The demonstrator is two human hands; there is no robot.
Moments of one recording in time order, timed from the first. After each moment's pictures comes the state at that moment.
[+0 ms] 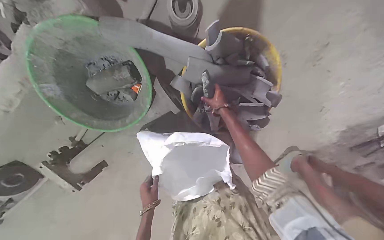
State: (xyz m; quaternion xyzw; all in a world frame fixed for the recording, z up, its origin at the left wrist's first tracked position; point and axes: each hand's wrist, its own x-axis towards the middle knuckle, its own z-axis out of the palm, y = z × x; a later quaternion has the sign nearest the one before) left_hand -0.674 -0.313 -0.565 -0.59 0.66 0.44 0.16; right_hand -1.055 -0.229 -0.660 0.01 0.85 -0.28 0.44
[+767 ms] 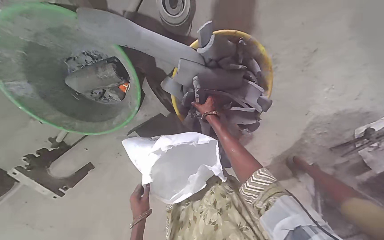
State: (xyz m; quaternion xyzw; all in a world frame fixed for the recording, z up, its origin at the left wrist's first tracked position) left_hand -0.677 -0.301 -0.568 -0.61 0.64 0.44 0.14; right_hand -1.056 -0.232 -0.685 0.07 0.87 -0.18 0.46
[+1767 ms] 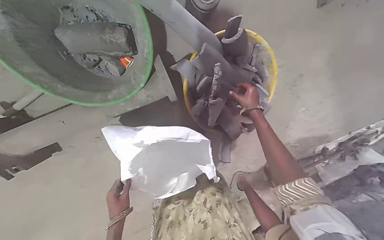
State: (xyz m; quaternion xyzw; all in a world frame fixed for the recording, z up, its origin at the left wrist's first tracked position) left_hand -0.595 -0.315 -0.575 -0.64 0.60 0.48 0.06; right_hand -1.082 -0.183 -0.631 -0.12 0.91 -0.13 0.37
